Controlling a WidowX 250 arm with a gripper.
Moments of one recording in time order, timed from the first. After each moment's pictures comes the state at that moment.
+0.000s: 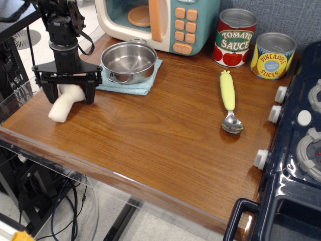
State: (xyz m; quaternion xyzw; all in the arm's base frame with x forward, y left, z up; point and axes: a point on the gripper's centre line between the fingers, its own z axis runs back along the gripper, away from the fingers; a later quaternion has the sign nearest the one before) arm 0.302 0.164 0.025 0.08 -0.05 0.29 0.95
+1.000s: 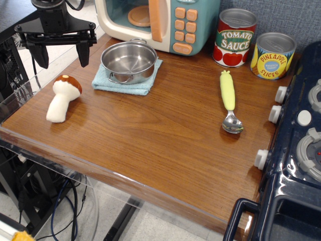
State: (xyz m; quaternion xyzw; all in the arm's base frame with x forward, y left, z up) arm 0.301 0.159 0.098 0.08 -0.14 0.30 0.94
